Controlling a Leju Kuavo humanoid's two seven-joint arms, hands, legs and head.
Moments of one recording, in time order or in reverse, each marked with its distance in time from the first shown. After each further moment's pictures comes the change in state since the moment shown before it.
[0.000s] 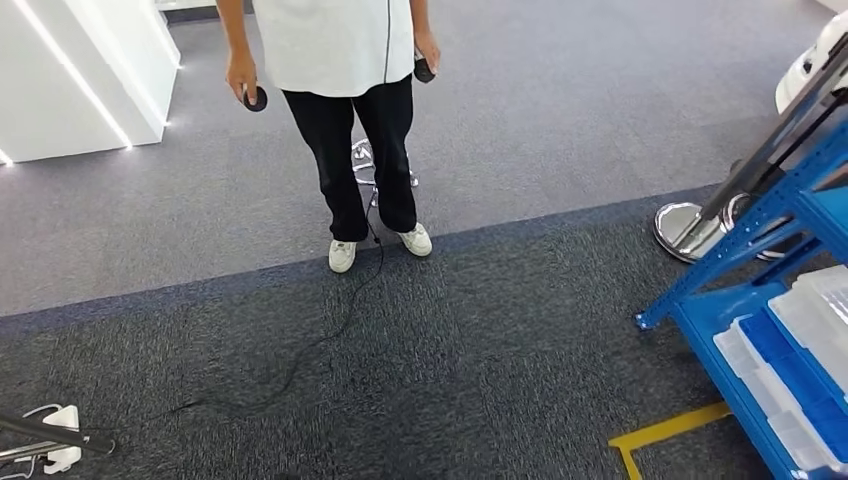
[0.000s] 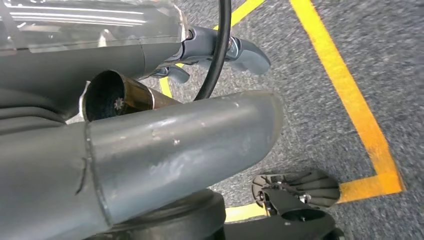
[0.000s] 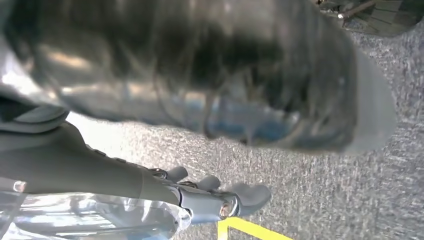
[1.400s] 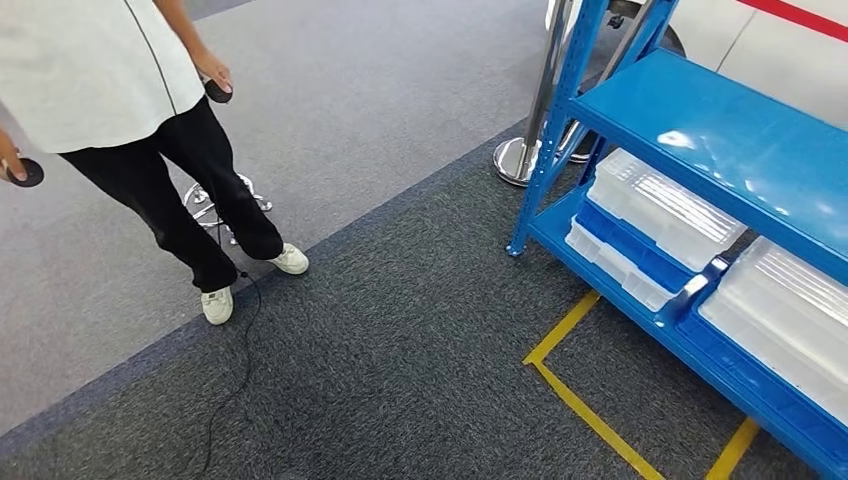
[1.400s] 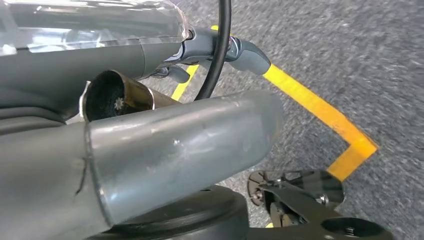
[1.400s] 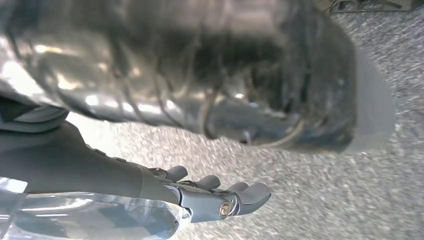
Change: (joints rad) left arm 0.002 -0.002 -0.015 0.001 -0.006 0.022 0.006; right arm 0.002 -0.003 -0.022 0.000 0.003 0.001 0.016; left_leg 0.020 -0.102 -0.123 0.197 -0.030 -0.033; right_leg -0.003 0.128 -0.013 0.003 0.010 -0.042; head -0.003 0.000
